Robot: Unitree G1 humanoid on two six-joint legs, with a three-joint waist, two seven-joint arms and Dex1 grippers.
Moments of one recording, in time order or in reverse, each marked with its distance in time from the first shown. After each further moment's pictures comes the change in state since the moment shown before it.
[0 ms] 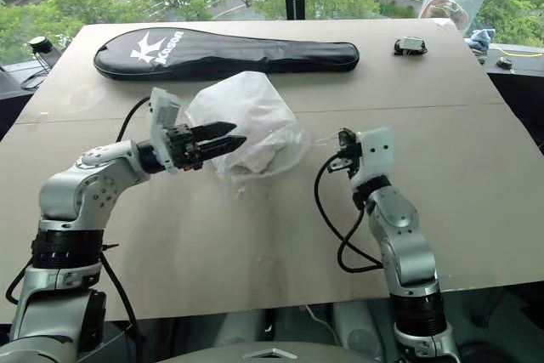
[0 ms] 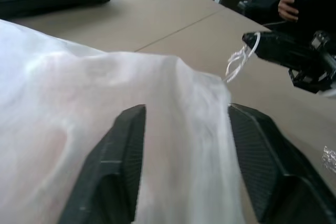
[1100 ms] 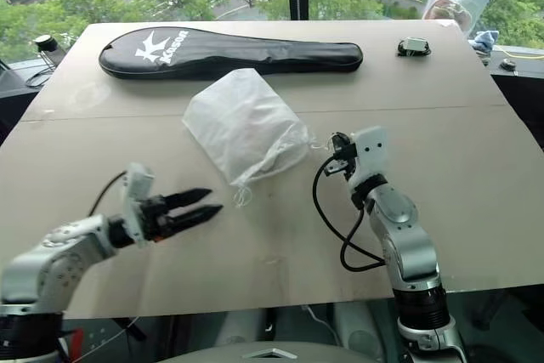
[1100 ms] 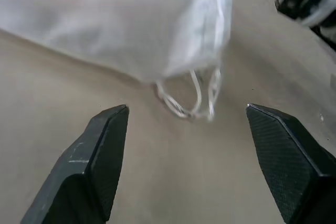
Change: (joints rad) left arm 0.466 -0.026 0.017 -0.155 0.058 -0.118 0.010; right arm -0.040 -0.032 0.003 0.040 0.019 0.030 0.051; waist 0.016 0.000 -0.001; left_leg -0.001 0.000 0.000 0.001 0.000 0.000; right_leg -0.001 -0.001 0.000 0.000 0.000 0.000
